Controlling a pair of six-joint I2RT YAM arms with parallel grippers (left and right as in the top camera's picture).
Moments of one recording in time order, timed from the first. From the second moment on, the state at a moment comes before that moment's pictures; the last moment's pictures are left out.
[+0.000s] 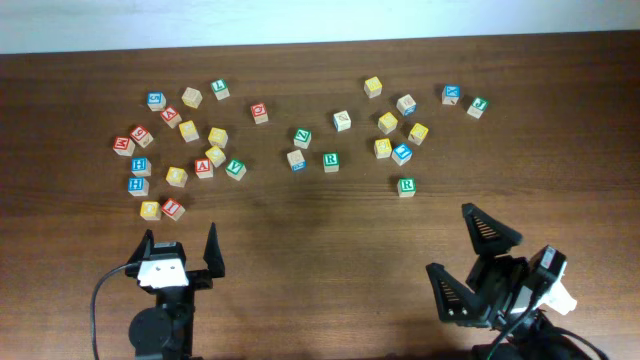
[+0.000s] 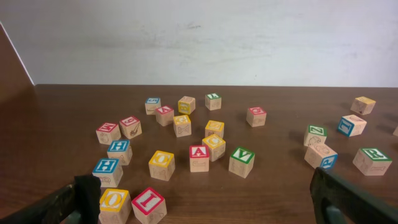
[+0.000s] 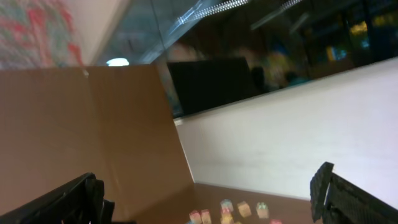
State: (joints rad) left arm 0.05 0.01 0.01 -0.08 -0.01 0.00; right arm 0.02 0.04 0.25 0.34 -0.67 0.67
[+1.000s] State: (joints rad) left arm 0.05 0.02 0.01 -0.08 -0.01 0.00; right arm 0.39 1.62 1.70 -1.07 -0.19 0.03
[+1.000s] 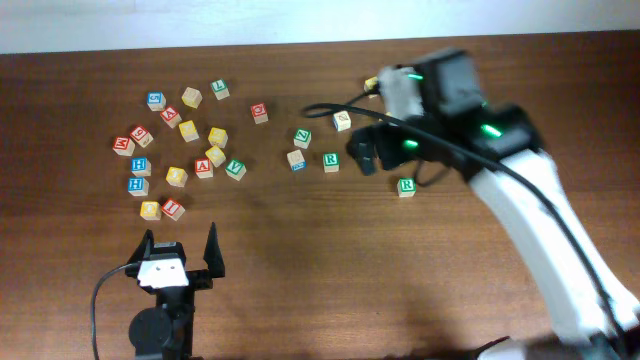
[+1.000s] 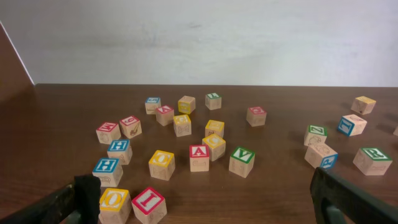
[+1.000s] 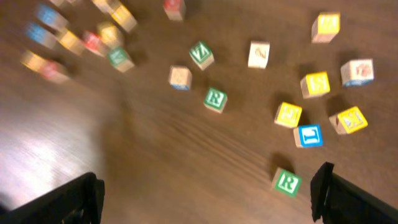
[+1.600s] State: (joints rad) left arm 0.05 0.01 0.01 -0.08 -0.01 0.00; right arm 0.45 2.09 1.82 -0.93 -0.20 0.24
